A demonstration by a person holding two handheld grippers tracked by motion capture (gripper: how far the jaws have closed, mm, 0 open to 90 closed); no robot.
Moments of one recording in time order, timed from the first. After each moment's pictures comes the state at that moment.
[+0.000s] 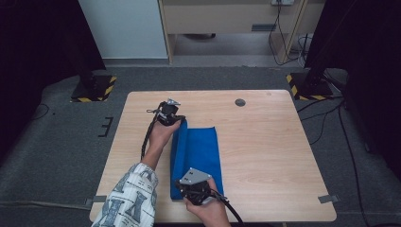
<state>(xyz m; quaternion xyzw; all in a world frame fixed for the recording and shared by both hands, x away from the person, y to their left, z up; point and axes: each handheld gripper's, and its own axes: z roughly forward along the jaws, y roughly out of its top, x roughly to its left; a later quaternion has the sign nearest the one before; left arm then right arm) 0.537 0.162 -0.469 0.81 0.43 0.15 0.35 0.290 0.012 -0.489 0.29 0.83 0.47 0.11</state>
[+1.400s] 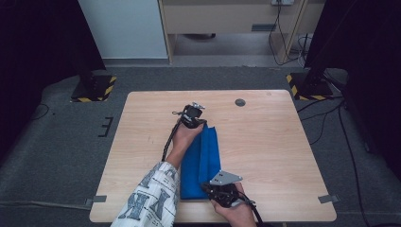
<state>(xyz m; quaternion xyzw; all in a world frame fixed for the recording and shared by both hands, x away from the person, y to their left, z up) 0.544 0.087 -0.490 0.83 0.42 0.12 0.35 0.289 -0.065 -0.506 0.33 0.82 0.45 0.10</state>
